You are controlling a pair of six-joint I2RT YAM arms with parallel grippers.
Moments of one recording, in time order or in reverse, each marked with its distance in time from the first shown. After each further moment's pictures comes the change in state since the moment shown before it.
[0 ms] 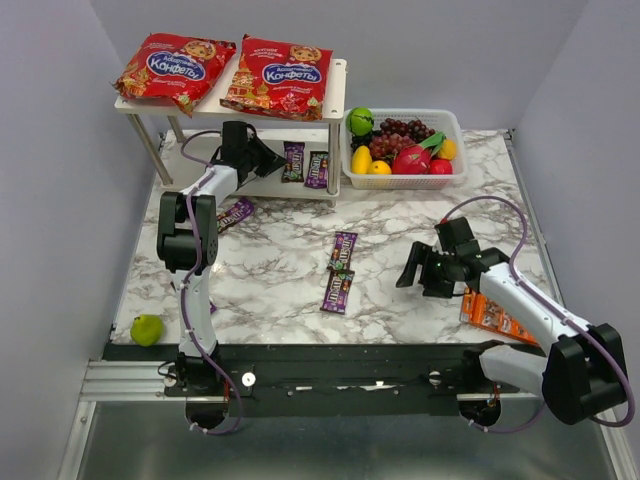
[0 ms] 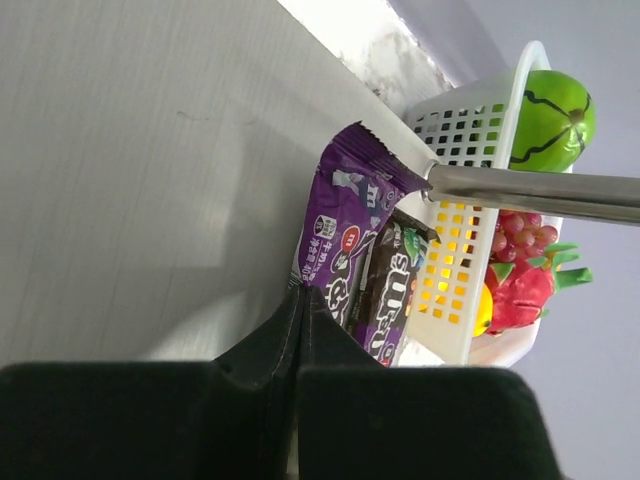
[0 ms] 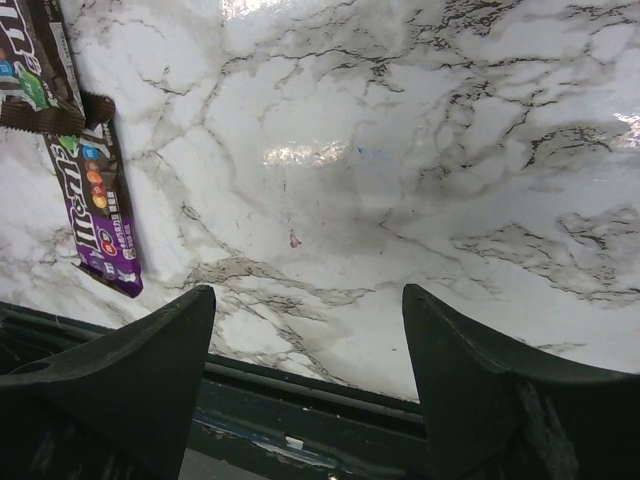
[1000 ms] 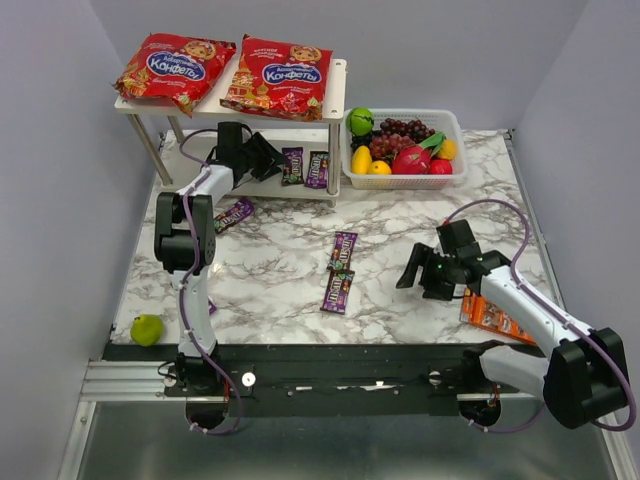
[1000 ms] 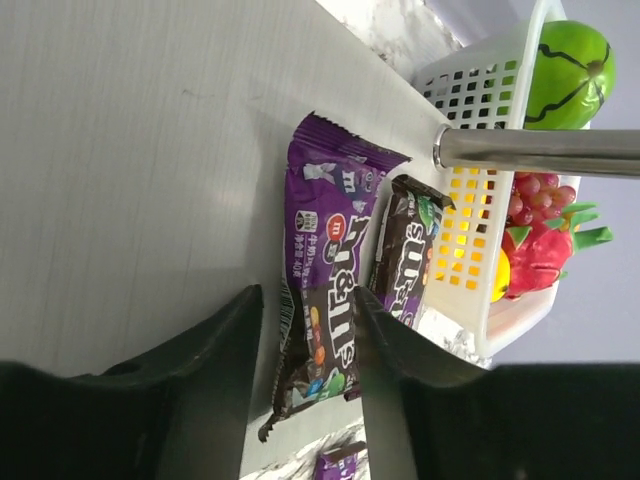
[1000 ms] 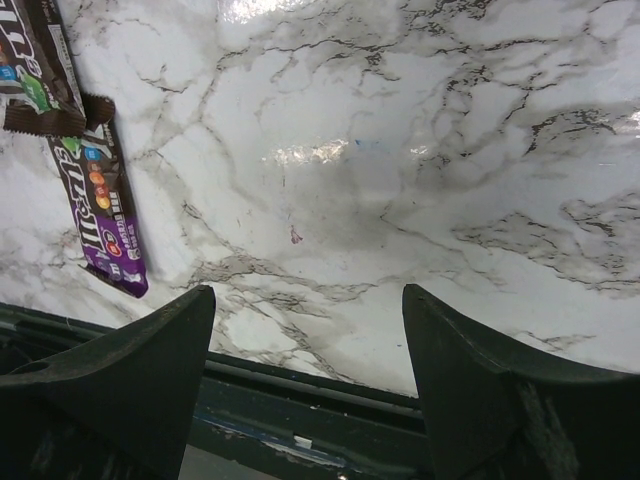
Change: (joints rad) left arm 0.027 0.002 0.000 -0.035 0.086 0.086; right arm 0.000 -0.015 -0.013 0.002 -0.001 0.035
